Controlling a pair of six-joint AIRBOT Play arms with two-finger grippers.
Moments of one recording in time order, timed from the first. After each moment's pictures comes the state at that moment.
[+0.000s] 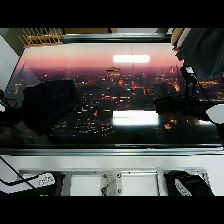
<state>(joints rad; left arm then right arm) 0.57 -1.41 0.99 1.44 -0.77 -1.56 0.09 -0.82 0.91 -1.04 0.97 1.29</state>
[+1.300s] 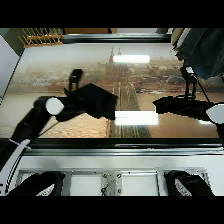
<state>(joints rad) -0.50 -1.09 0.99 1.13 -0.80 -1.52 0.09 -0.82 0.91 -1.04 0.97 1.29</state>
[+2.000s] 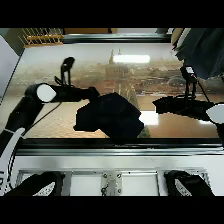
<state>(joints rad) -0.26 -1.18 1.14 1.13 -0.91 -1.59 0.09 -0.82 0.91 -1.03 0.97 1.29</state>
